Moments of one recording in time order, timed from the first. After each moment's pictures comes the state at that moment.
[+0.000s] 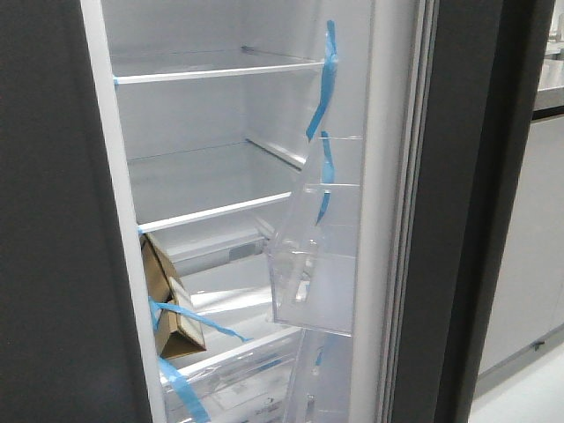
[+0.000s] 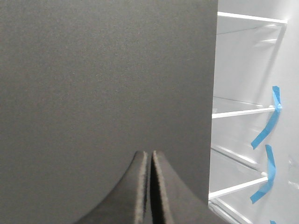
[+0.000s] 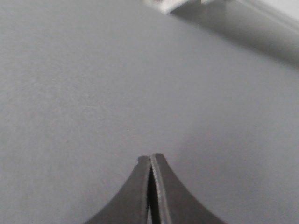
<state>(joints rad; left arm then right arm) 0.03 -0.01 0.00 -0.03 -0.13 -0.02 0.03 0.96 -0.67 1.18 0.09 0.00</state>
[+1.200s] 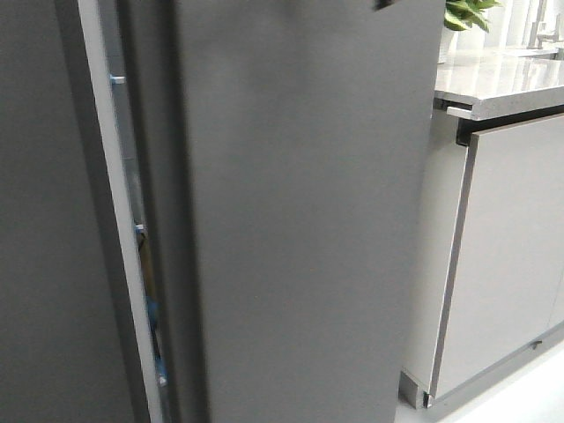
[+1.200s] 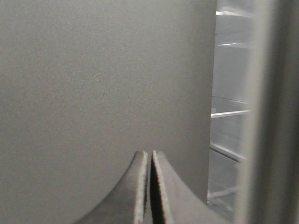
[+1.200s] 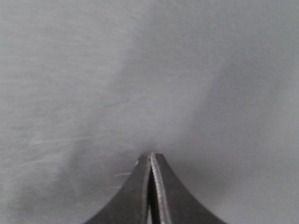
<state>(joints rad) 0.03 -0.01 0.00 -0.03 -0.13 -0.02 0.36 1.85 -1.61 1.13 0.19 0.00</state>
